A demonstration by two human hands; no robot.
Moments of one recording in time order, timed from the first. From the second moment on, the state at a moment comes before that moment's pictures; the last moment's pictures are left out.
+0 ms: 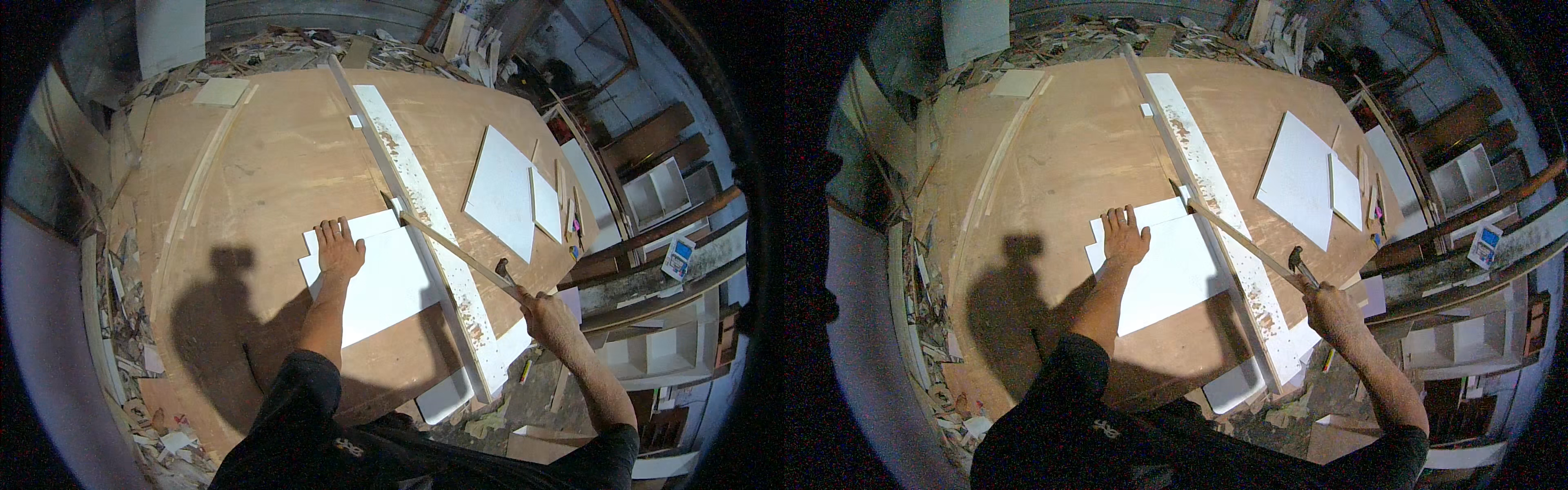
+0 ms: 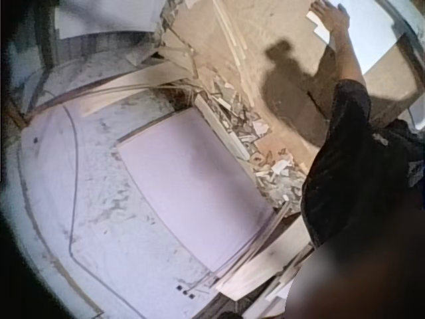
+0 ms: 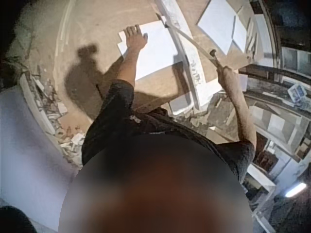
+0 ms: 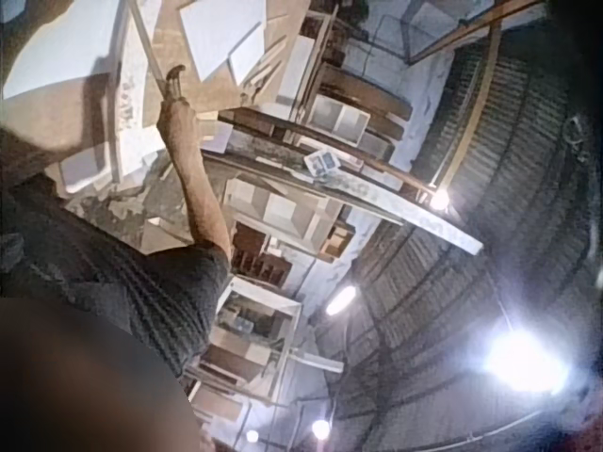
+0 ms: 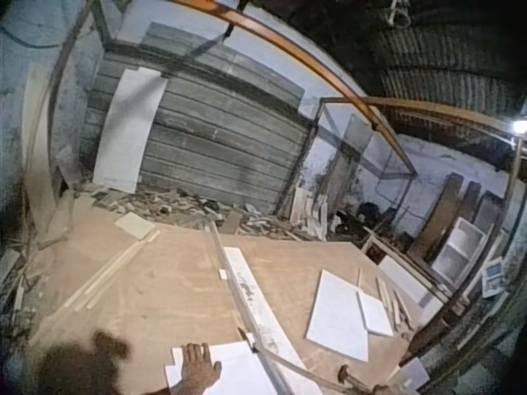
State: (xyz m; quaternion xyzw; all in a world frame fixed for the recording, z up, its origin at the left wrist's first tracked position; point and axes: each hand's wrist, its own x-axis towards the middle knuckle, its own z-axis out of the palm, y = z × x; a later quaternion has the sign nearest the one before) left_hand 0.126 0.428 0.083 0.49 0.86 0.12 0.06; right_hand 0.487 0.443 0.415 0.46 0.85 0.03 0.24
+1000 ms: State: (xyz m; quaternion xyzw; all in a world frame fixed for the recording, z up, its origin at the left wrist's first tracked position) left_hand 0.128 0.426 0.075 0.50 0.85 0.17 0.03; right_hand 0.443 0.460 0.444 0.37 0.88 0.11 0.27
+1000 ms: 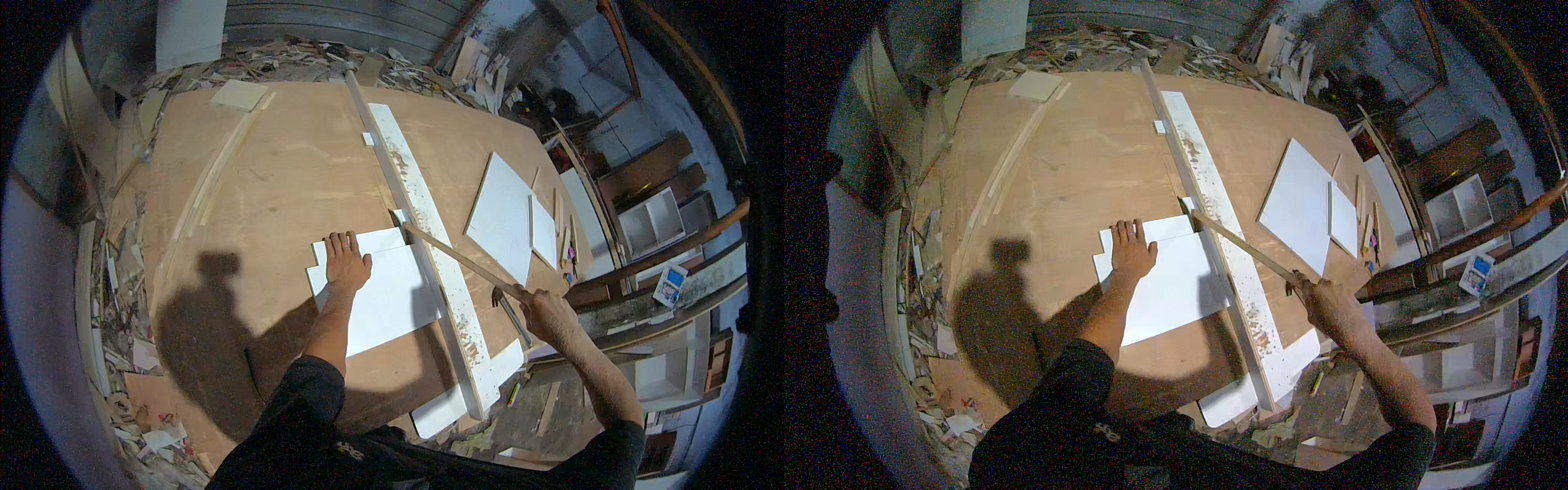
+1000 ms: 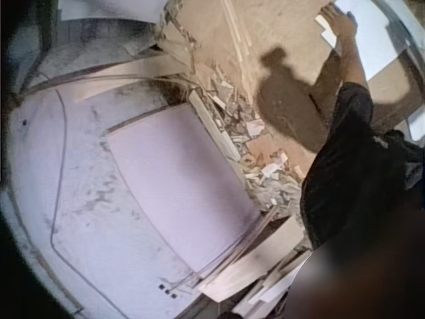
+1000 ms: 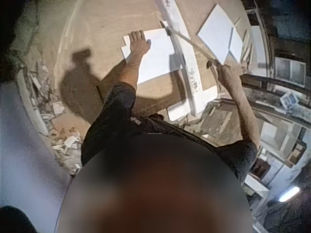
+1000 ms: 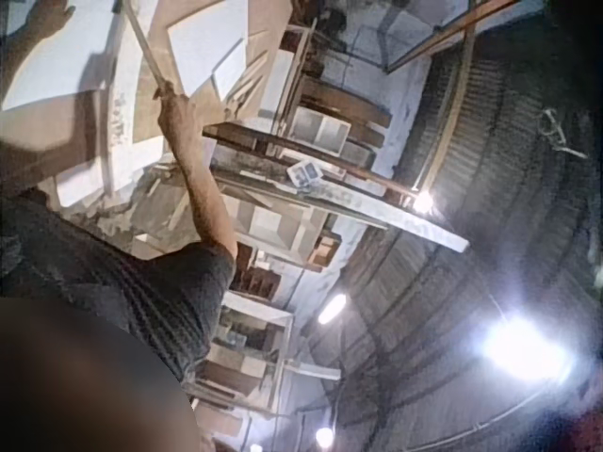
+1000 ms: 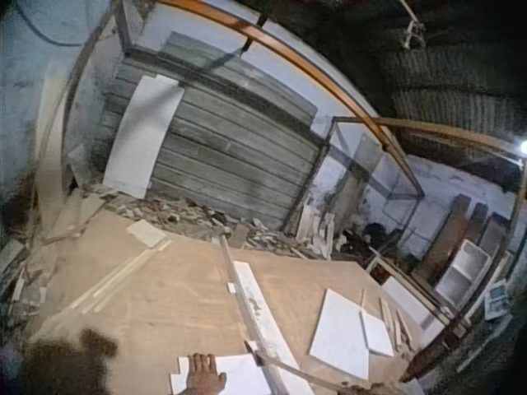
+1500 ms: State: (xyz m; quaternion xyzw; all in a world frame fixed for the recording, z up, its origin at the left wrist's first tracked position) left_hand 0.130 0.424 0.074 0.49 0.85 0.19 0.03; right_hand 0.424 0.499 0.434 0.36 0.87 0.17 0.28
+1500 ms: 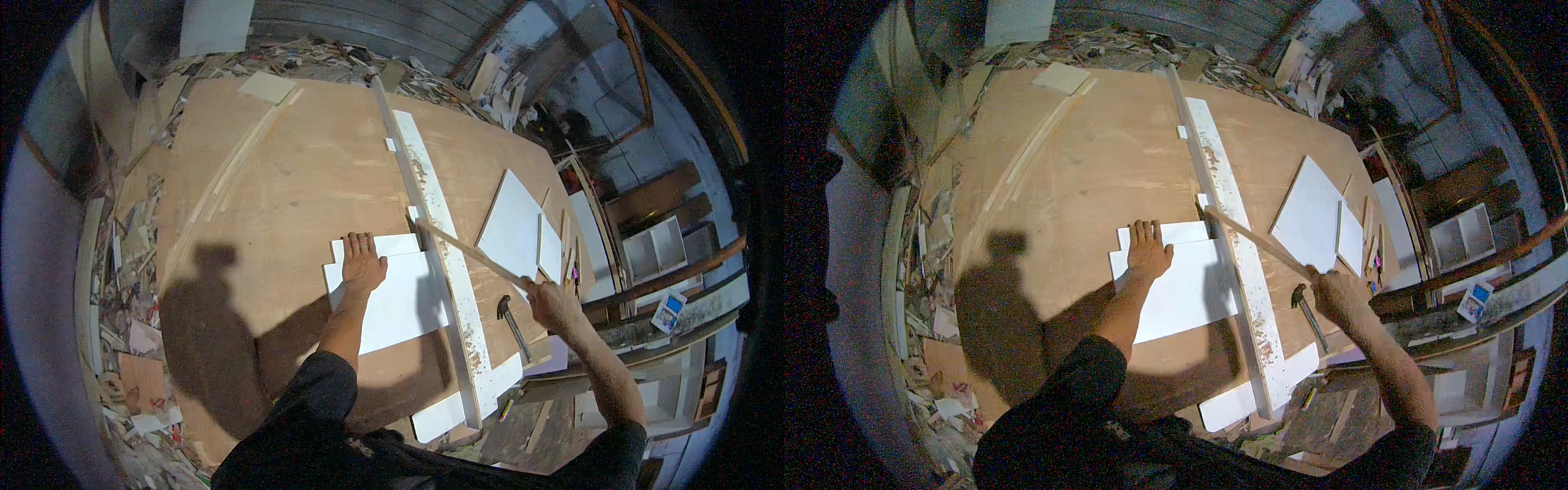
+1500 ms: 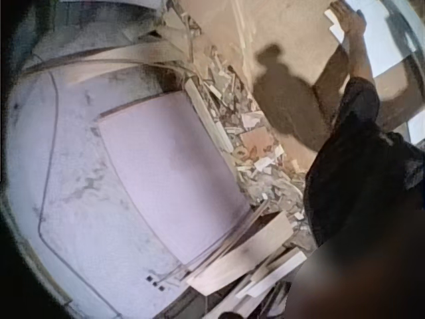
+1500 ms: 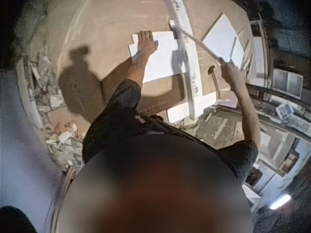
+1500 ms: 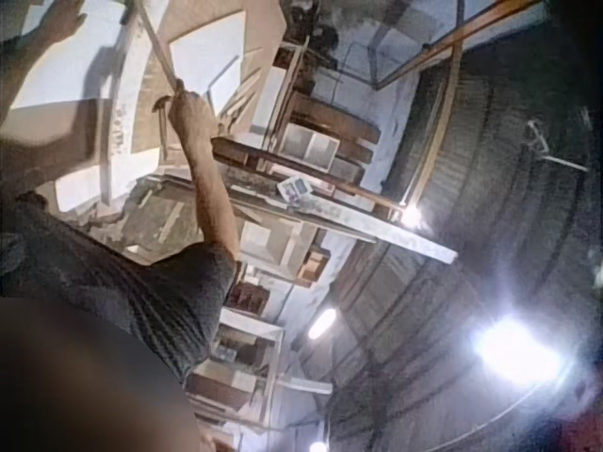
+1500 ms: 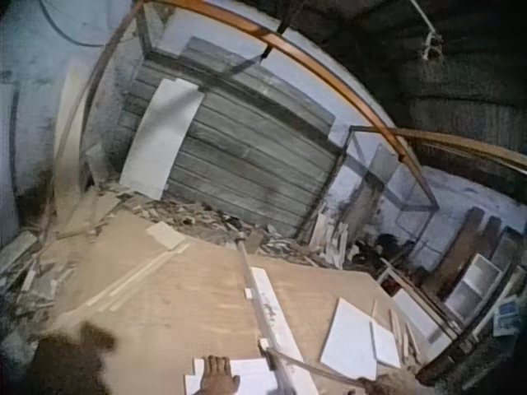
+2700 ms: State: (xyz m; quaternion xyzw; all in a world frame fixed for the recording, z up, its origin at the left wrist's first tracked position) left_hand 0.189 0.286 0.059 0.52 0.85 0.11 -0.04; right_hand 0.633 0.315 0.252 0.62 0.66 -0.21 -0.35
